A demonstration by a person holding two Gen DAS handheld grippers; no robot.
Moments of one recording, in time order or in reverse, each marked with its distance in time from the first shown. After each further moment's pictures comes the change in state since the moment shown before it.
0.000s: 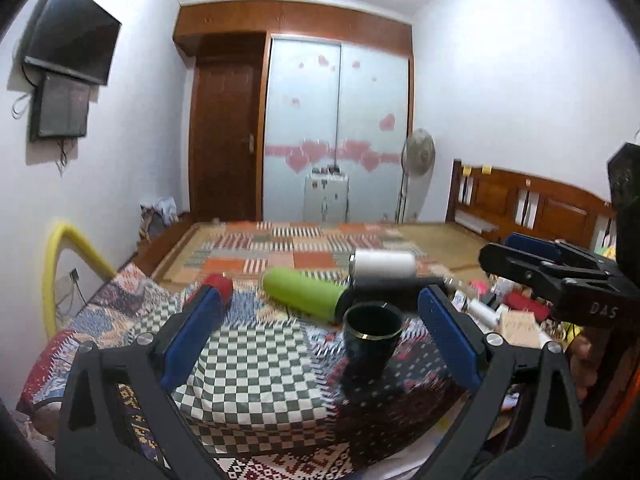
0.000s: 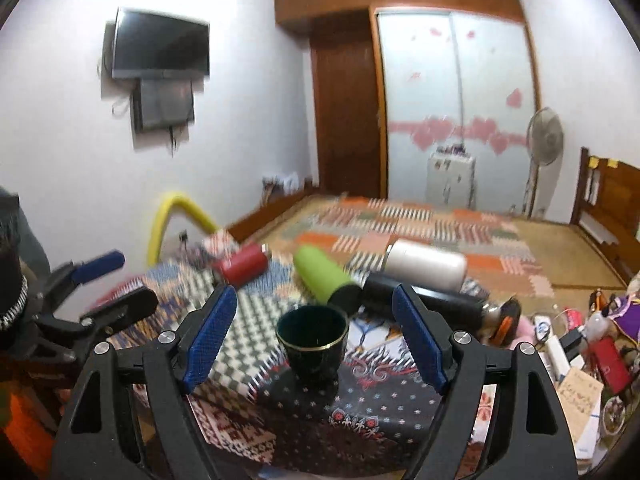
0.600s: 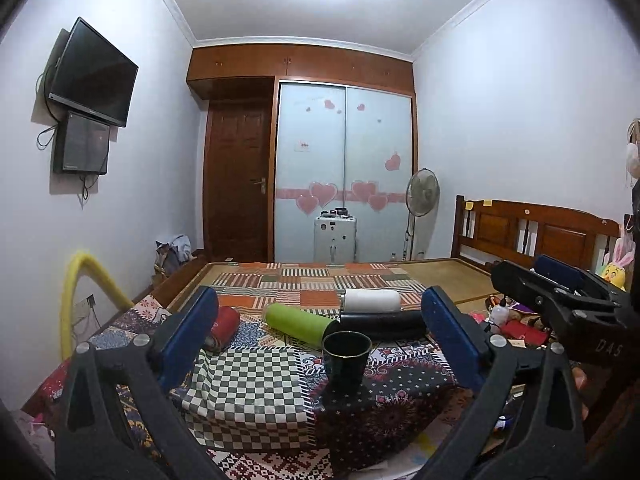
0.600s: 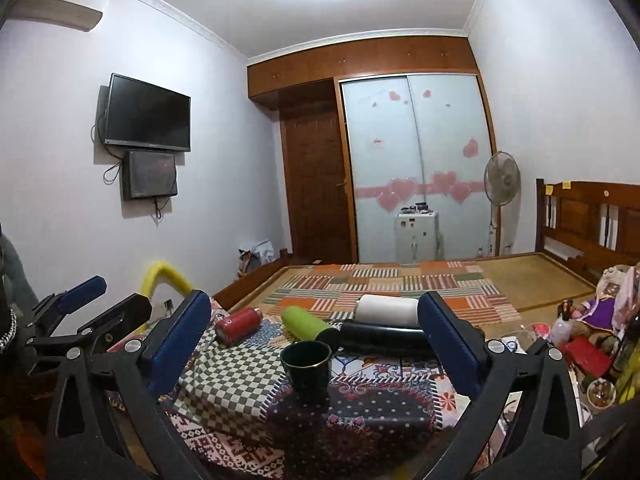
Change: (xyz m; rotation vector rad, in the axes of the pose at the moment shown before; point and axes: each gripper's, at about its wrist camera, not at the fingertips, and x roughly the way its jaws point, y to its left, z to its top) left arm -0.076 -0.040 0.008 0.015 -0.140 0.056; right arm -0.076 0.022 -0.013 0.048 -0.217 -0.111
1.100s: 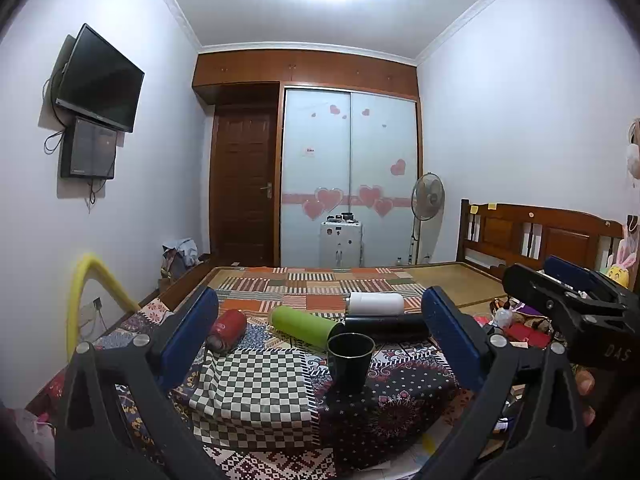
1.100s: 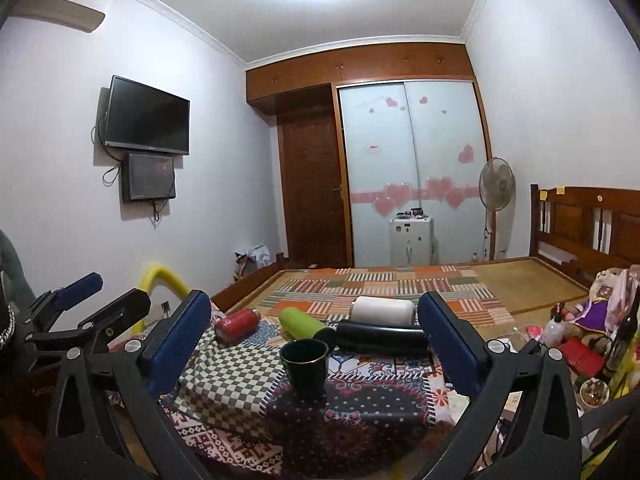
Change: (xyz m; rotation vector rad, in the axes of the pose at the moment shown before) left arm -0.013 -0.002 -0.001 -0.001 -0.017 0.025; right arm -0.015 0.000 -0.002 -0.014 -0.019 -0.010
